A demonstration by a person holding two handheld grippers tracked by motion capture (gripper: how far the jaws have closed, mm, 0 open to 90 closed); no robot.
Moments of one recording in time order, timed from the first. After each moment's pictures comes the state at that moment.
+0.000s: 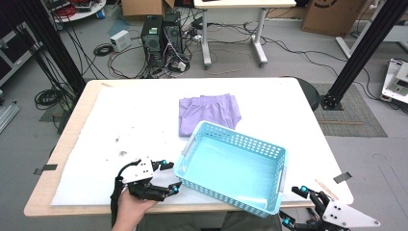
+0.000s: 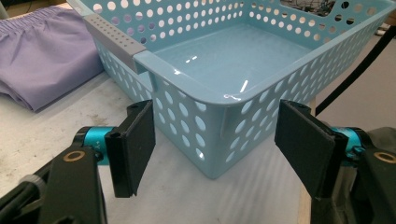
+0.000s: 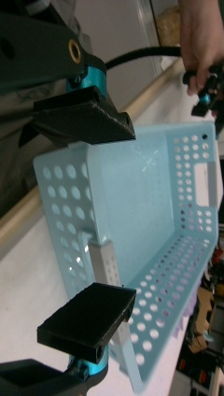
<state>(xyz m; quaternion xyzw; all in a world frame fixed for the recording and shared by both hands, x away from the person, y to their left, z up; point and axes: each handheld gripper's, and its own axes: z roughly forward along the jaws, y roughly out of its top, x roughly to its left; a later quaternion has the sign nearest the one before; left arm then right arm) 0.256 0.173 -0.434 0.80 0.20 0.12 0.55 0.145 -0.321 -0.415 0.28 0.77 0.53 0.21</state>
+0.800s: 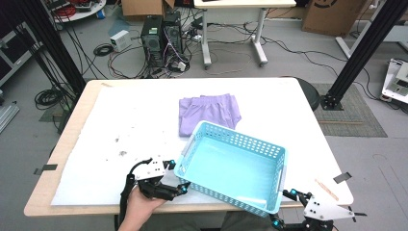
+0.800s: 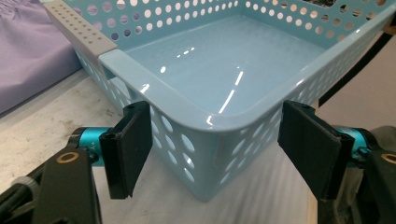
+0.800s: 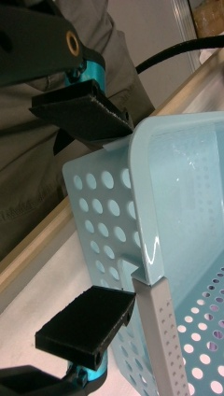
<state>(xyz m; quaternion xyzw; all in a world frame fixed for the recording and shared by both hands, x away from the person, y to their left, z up) 0.266 0.150 -0.440 0.81 0.20 0.10 0.54 0.156 -0.303 -0.433 0.30 0.81 0.47 0.18</state>
